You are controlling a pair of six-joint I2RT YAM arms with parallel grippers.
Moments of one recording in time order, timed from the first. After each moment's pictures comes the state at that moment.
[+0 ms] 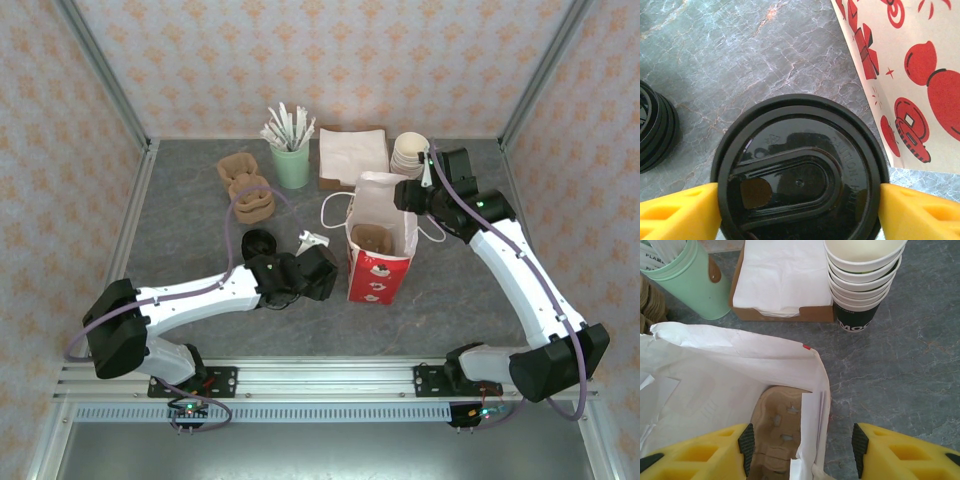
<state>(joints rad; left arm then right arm) -0.99 1.43 1.01 -0.63 -0.40 -0.58 0.34 1.27 1.34 -0.84 0.04 0.30</state>
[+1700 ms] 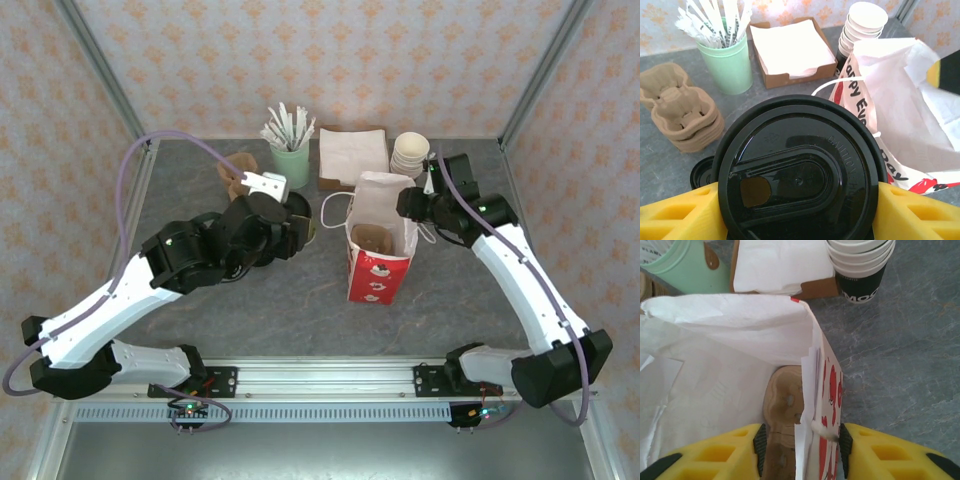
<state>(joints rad) -0.98 1.22 1.61 -1.10 -0.51 -0.54 0.34 1.24 1.32 -0.90 -0.02 0.43</state>
